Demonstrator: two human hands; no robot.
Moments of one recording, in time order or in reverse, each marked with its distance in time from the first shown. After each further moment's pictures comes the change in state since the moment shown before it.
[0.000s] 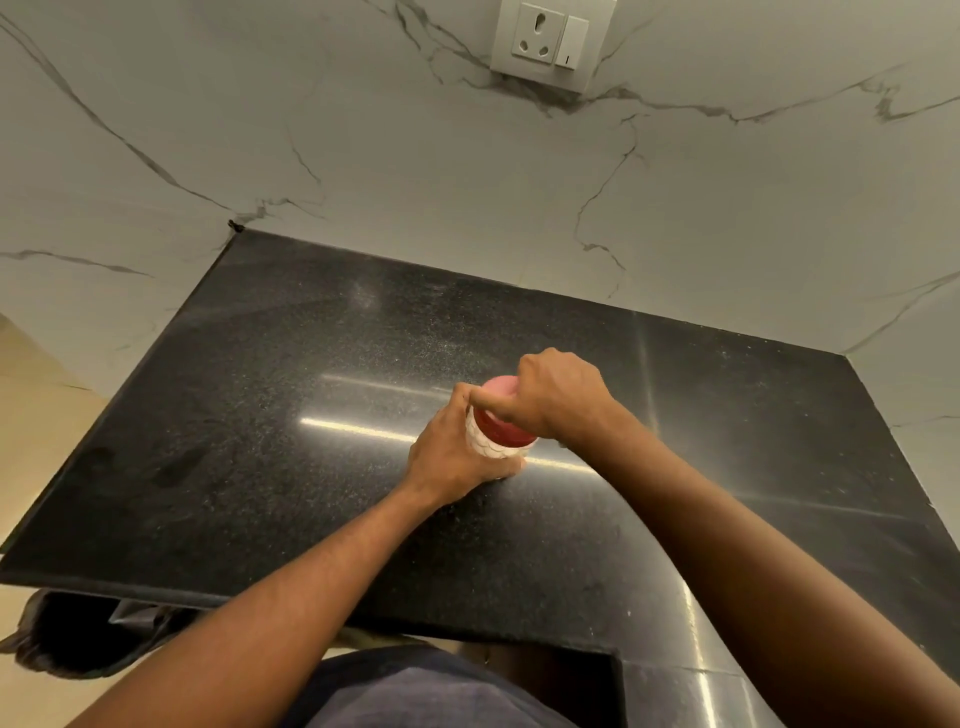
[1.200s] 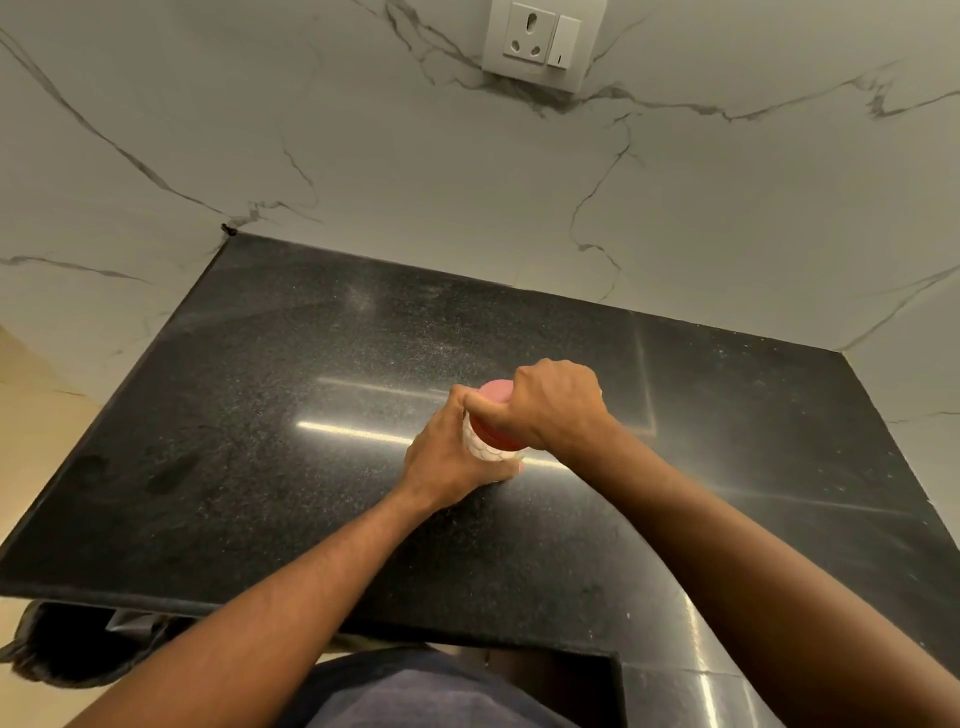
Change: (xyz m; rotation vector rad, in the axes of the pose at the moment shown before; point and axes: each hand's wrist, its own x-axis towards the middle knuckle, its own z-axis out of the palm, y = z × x) left_hand 0.001 0.001 0.002 0.024 0.007 0.006; right_hand -0.005 -0.003 0.011 -0.133 0.094 -0.003
